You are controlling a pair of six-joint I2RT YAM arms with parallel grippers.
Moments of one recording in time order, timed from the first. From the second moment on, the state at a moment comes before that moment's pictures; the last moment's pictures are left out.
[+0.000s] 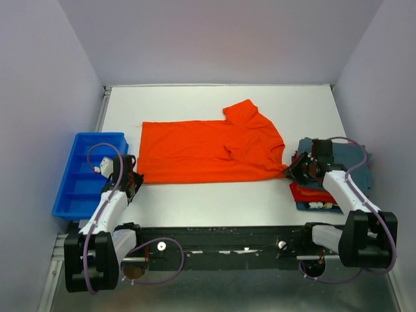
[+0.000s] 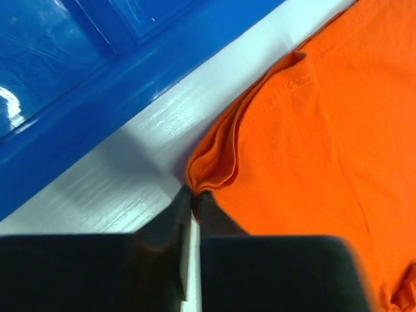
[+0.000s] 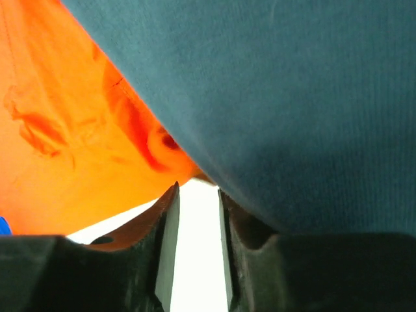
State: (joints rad) left arm 0.06 1.02 0.40 -0.27 -0.18 -1.01; right arm -0.06 1.19 0.62 -0.44 -0.21 0.72
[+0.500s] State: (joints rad) left arm 0.06 0.82 0.56 -0.34 -0.21 -0.87; right arm 0.07 1.17 0.83 -0.44 -0.14 0.64
